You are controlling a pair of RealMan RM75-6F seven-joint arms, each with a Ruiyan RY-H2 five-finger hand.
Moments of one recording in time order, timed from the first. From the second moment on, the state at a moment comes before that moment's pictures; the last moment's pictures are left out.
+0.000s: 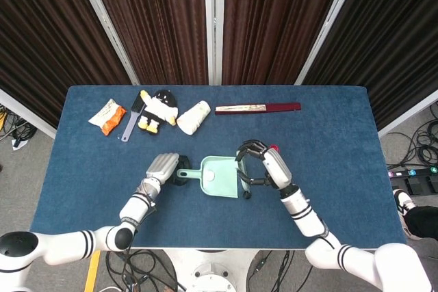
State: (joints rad) left arm -0.79 -1.73 -0.21 -1.35 0.85 0.80 0.19; right arm 0.64 -1.81 0.10 -1.03 -1.63 1.41 0.79
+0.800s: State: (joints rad) left arm -0.79 -1.74 -0.19 -1.37 0.90 0.79 0.14; right arm 0.56 -1.89 0.06 -0.94 -1.63 1.41 0.69
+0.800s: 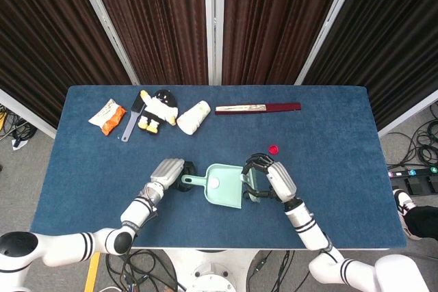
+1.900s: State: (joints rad) left arm -0.83 -1.84 -0.28 -1.28 0.71 0.88 0.28; right arm 0.69 -1.71 0.21 -0.89 -1.53 1.24 0.87
